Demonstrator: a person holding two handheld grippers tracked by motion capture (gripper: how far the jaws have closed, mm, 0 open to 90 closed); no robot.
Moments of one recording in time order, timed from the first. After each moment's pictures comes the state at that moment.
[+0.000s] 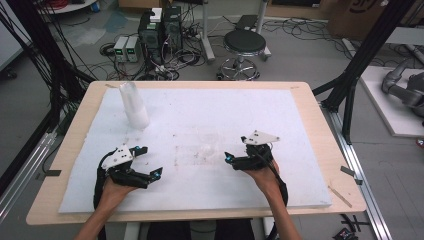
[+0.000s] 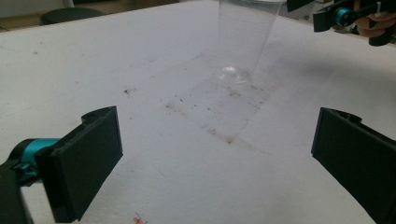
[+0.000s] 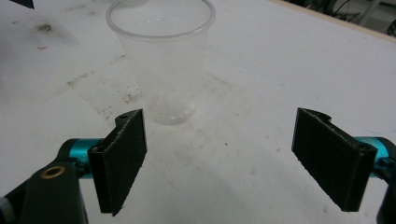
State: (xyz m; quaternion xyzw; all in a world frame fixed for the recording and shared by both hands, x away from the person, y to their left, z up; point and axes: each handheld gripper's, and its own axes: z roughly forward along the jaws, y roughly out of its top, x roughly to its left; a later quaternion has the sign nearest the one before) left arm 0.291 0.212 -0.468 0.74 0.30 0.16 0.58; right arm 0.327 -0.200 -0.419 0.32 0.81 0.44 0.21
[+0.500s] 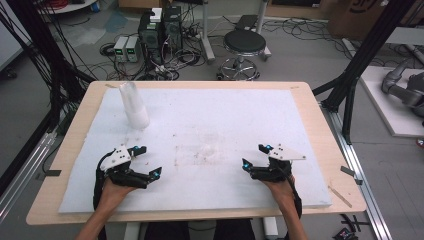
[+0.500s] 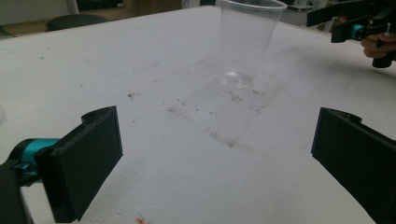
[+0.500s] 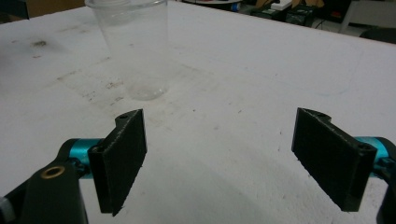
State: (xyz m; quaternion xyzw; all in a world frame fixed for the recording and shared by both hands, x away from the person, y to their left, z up) left arm 0.289 0.213 -0.468 0.74 0.30 0.17 0.58; right arm 0.304 -0.253 -0.446 0.34 0.76 0.50 0.23
